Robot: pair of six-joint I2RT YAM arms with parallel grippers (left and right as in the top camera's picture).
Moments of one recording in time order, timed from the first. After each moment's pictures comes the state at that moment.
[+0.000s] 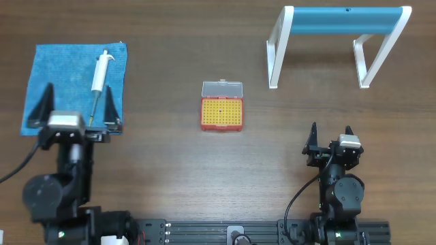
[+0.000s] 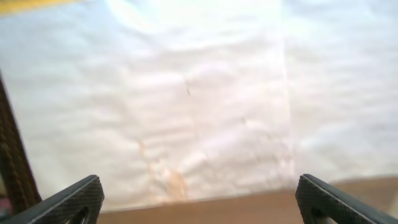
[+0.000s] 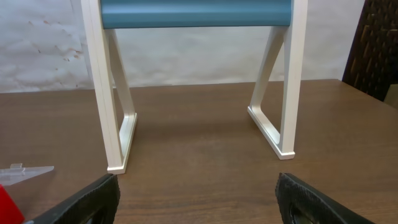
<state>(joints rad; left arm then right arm) 0.10 0.41 0.55 0.07 0.12 0.11 0.02 0.04 0.01 -0.05 0.13 0.00</state>
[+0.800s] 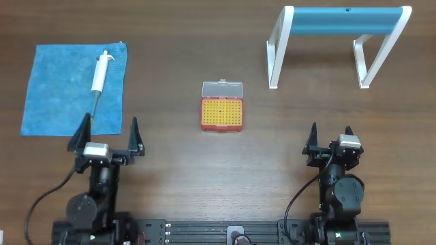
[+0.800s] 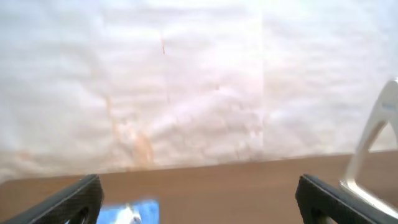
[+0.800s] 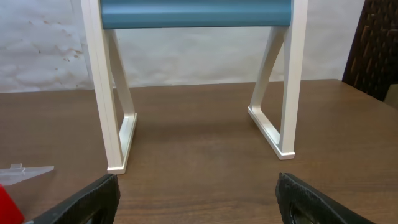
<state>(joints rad) 0.05 0.01 0.03 0.19 0.13 -0.01 0.02 0.04 0.01 -0.05 0.13 0.00</state>
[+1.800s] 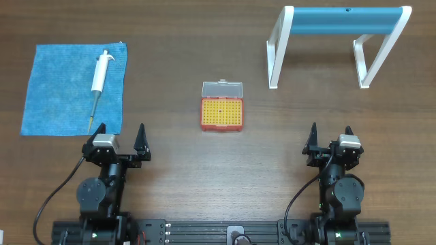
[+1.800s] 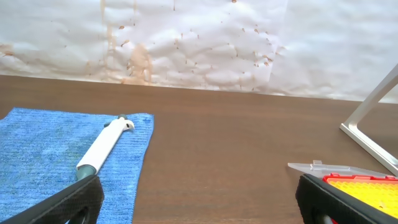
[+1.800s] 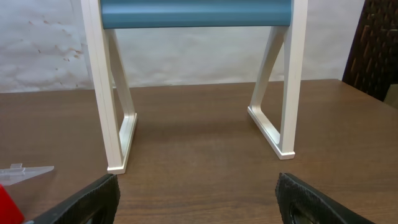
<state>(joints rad) 0.03 0.01 0.01 -0.07 0.08 -0.11 0.02 0.04 0.01 -0.05 0.13 0.00</state>
